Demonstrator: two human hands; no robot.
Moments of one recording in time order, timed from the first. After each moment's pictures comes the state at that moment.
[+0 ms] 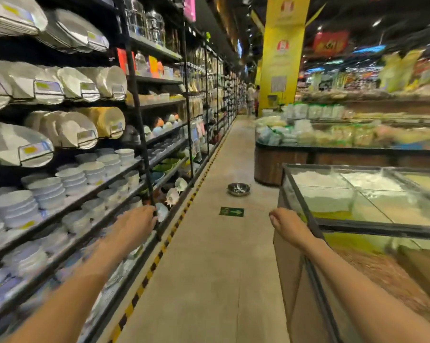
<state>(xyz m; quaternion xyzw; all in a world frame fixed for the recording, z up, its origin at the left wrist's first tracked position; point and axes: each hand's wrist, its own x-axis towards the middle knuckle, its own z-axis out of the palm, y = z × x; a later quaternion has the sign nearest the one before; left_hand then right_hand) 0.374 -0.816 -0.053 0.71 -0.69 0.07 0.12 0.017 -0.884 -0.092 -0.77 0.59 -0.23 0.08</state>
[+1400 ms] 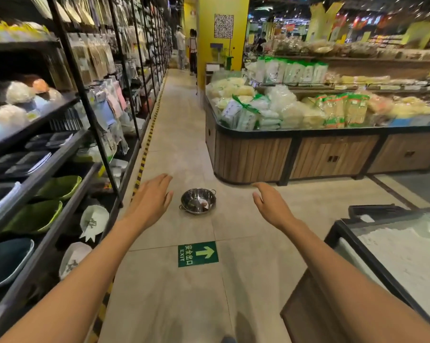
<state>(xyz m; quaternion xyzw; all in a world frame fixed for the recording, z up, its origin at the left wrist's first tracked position) 0.359 -2.022 -0.152 0.53 -0.83 0.03 0.16 0.063 -1.968 -0.176 -0.65 0.72 -0.25 0.07</state>
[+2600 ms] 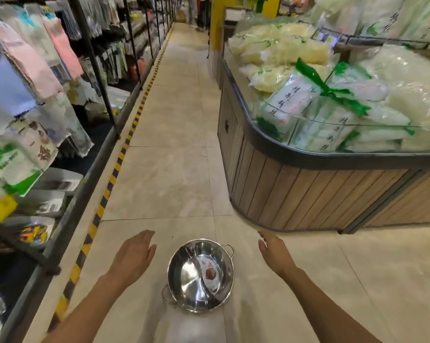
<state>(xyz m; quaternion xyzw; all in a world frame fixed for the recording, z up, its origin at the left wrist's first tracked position) 0.255 -2.886 -0.521 0.62 -0.77 -0.14 0.01 -0.086 -2.841 -0.531 -0.57 0.76 -0.17 0.26</state>
